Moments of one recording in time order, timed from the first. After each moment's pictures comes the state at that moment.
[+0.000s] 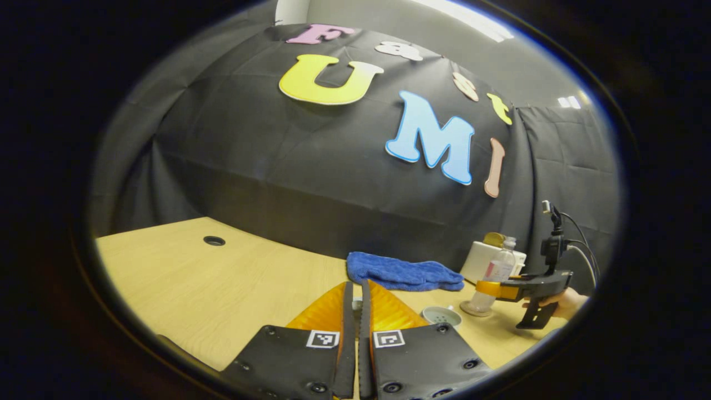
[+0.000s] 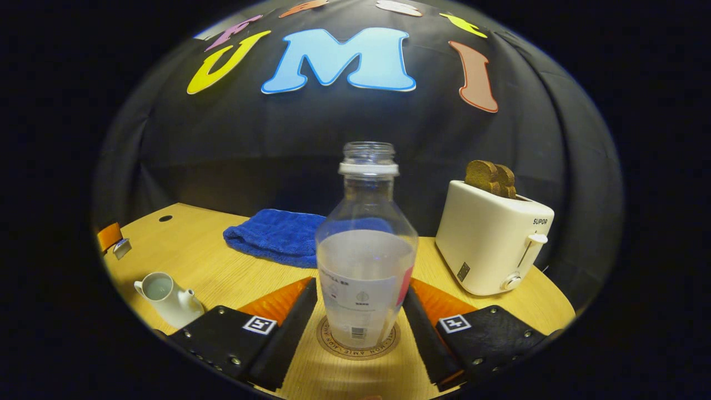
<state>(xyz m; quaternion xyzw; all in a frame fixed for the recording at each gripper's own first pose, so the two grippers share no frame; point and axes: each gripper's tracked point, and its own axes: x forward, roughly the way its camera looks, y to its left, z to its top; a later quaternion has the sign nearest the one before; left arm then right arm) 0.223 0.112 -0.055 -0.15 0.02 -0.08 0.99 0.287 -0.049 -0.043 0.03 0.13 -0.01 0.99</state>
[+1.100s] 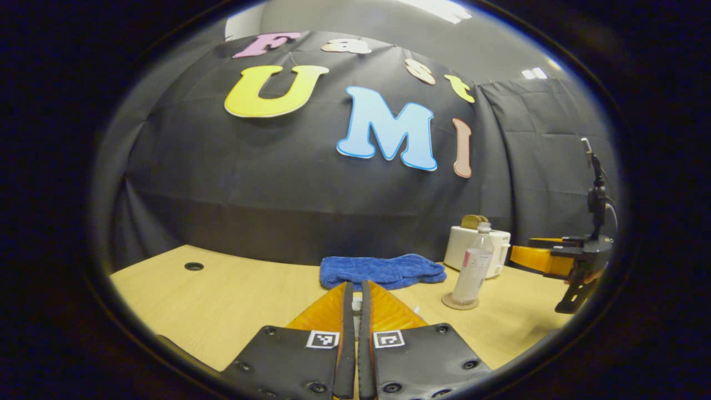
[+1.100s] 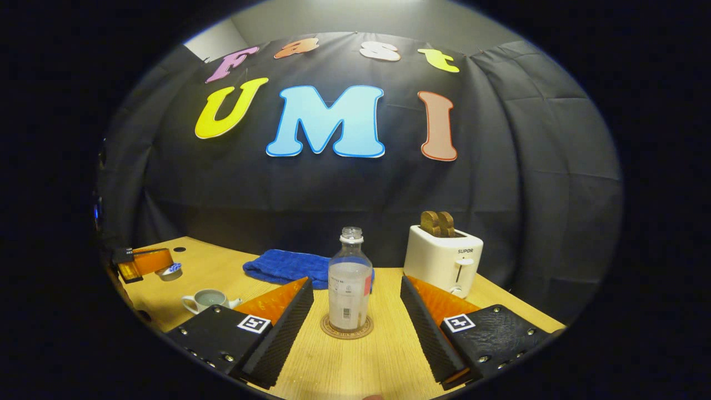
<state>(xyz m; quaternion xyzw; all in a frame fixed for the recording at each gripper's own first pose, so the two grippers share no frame) 0.222 0.027 -0.024 -0.05 0.01 -0.13 0.99 0.161 -0.073 0.020 0.03 0.03 -0.06 1.00</state>
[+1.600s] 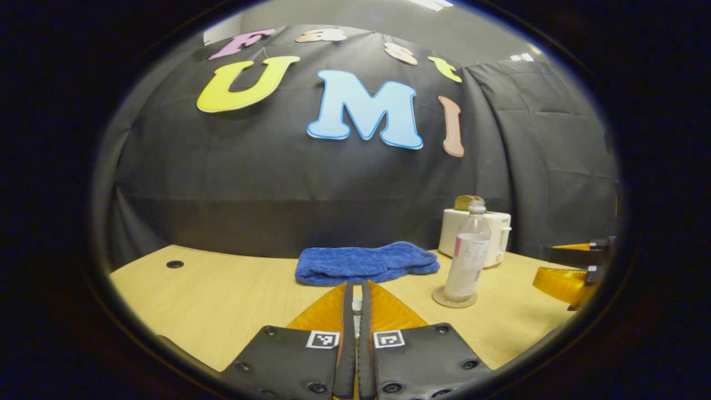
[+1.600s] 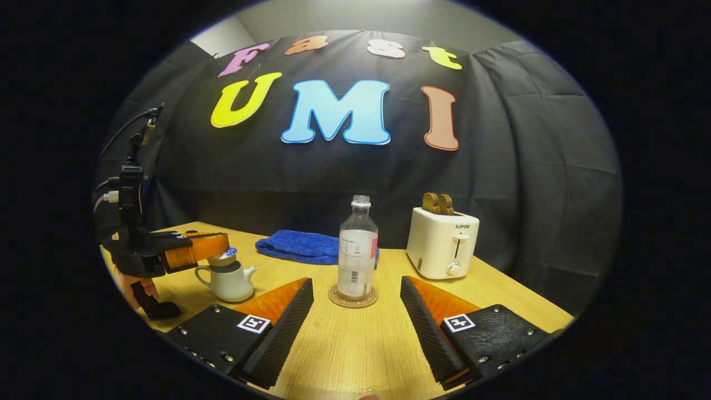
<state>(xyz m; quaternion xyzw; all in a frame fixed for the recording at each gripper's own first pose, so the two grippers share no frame) 0.254 -0.025 -0.052 -0.02 0.04 -0.12 0.99 0.135 -0.061 -0.015 0.03 0.03 -0.04 1.00</state>
